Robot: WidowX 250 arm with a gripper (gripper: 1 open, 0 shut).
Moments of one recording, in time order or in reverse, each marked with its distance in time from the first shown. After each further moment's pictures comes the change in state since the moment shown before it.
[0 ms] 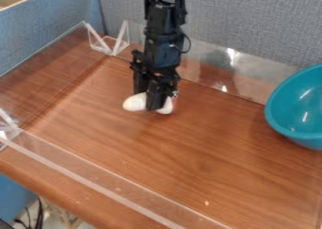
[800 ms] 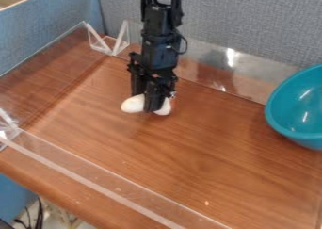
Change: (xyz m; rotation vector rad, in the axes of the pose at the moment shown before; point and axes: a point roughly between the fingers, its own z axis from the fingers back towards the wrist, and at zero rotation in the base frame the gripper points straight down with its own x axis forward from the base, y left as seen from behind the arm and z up) arm -0.002 0.002 -0.003 -0.018 0.003 0.014
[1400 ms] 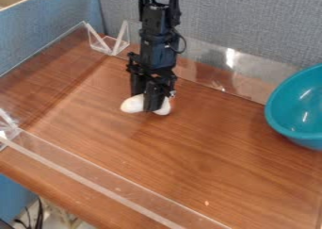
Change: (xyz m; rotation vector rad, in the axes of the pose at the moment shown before) arm -0.001 0.000 -0.001 -0.016 -0.005 0.012
